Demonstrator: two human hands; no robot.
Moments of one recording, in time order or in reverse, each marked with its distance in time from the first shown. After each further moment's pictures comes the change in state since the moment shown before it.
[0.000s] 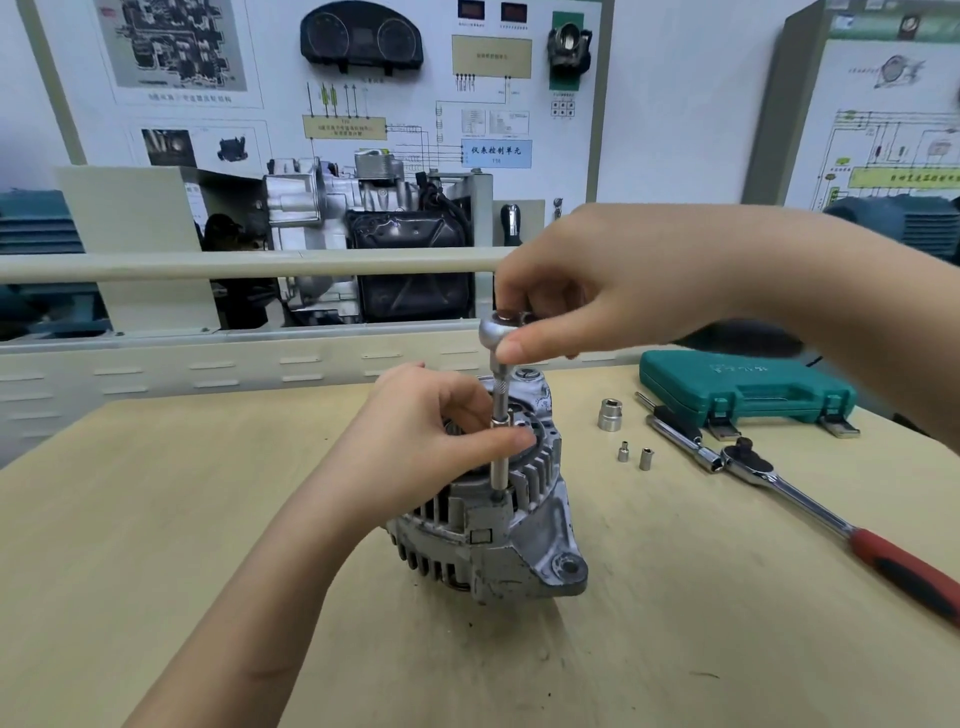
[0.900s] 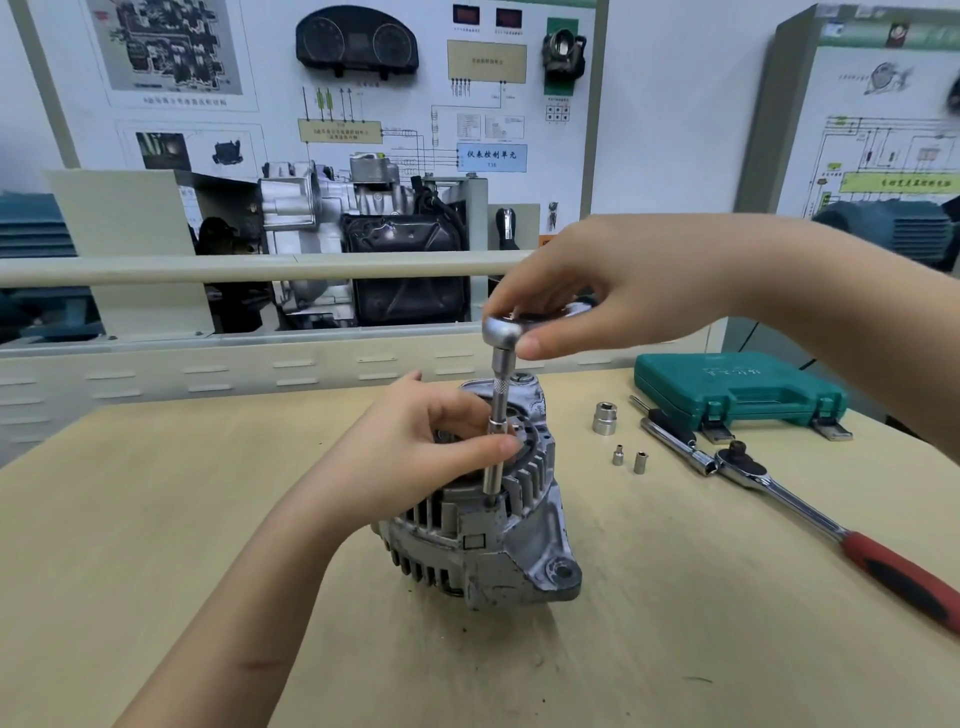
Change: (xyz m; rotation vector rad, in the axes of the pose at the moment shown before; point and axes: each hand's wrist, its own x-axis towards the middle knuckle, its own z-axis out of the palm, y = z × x) left_hand 0.001 -0.006 -0.001 -0.089 -0.138 -0.023; right_hand -0.004 0.009 -0.001 0.077 -0.039 -0.009
